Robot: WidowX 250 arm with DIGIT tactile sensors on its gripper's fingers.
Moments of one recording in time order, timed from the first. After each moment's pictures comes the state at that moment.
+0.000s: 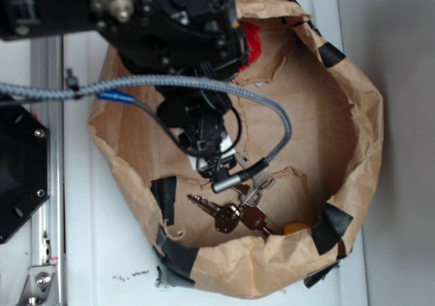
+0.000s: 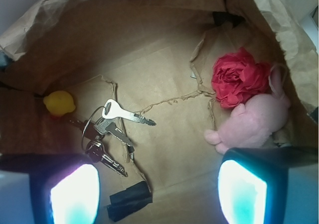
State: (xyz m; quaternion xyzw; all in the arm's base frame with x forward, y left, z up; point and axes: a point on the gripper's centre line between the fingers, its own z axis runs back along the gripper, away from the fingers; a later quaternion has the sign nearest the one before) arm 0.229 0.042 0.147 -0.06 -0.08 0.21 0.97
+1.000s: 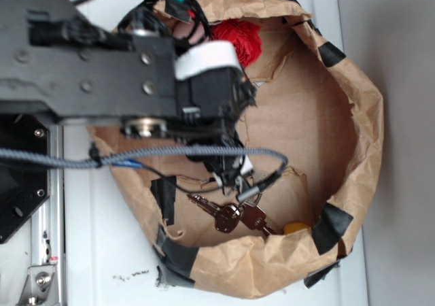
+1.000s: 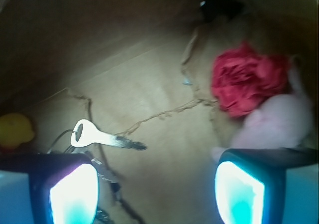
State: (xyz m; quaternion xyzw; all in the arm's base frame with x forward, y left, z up) arm 0.246 0.028 0.098 -0.01 -0.12 0.26 0.96
